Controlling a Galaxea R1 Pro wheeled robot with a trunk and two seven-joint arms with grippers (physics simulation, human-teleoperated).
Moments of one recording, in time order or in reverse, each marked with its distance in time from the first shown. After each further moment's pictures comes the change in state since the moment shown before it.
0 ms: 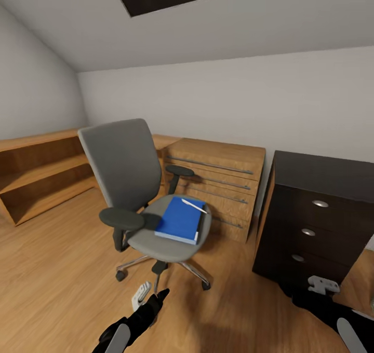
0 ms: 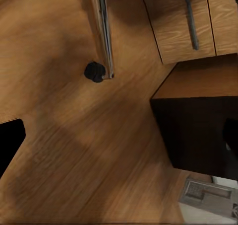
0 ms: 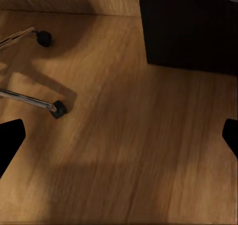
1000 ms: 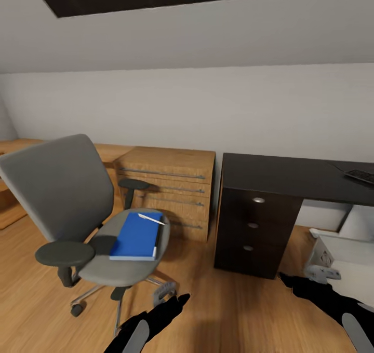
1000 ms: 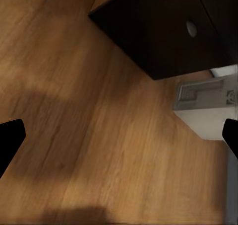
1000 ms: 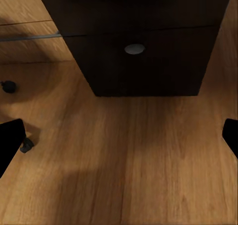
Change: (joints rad) left arm -0.003 -0.011 -0.289 -0.054 0.011 0.013 0.089; right arm 0.025 -0.008 -0.011 -0.176 0.011 0.049 -0.003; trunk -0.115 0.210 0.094
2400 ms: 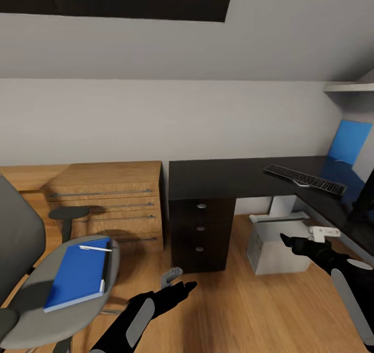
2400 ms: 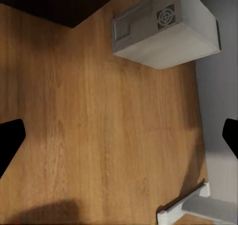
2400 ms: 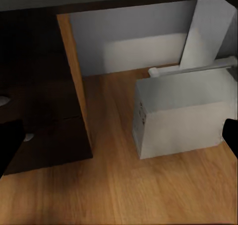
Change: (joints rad) left arm -0.115 0.007 -0.078 0.033 -0.003 0.083 -0.022; right arm -0.227 0.000 -0.001 -0.013 0.193 0.023 -0.004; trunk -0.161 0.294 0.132
